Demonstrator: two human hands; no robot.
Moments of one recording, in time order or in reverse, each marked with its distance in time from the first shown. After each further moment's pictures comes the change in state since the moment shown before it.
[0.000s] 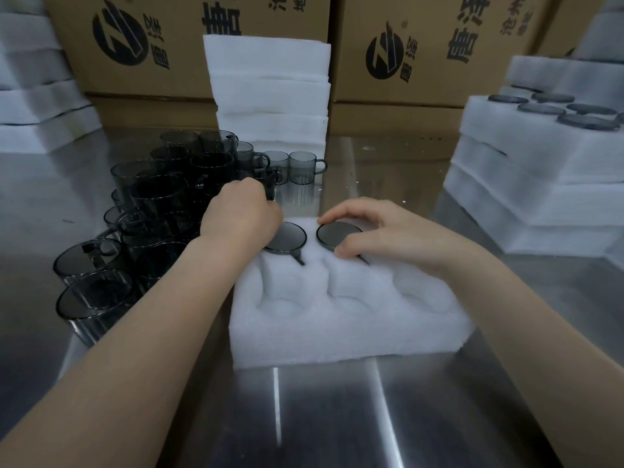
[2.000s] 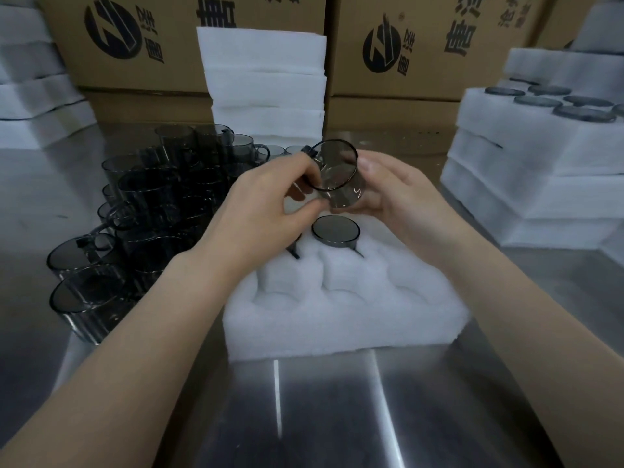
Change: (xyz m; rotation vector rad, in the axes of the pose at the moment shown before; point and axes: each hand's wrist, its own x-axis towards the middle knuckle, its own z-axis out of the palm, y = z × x) left_hand -0.032 0.007 -0.005 -0.382 0.123 0.696; right_hand 0.003 0.000 -0.003 0.509 0.276 -0.219
